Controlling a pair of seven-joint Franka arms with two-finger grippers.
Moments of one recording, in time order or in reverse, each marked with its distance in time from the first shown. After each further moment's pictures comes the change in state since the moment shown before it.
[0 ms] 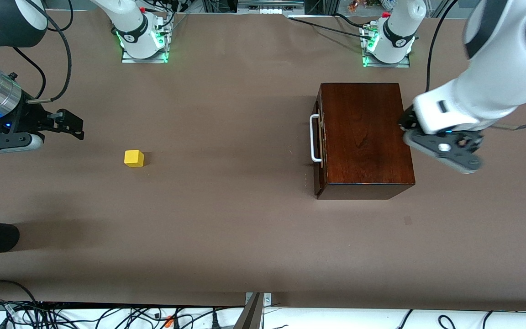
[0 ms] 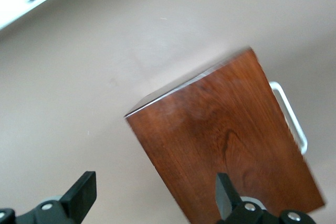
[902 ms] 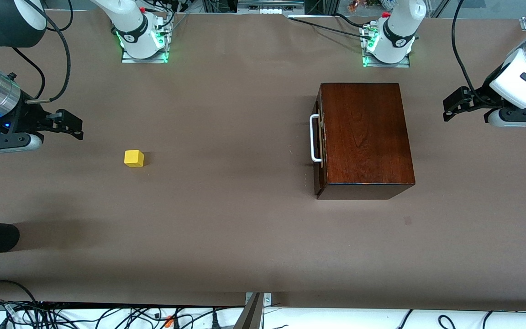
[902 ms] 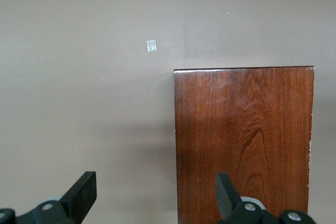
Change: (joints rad) left arm 0.113 -0.316 0.073 -0.426 -0.097 0.137 -0.203; right arm -0.002 0.000 0.000 0.000 0.000 0.000 0.000
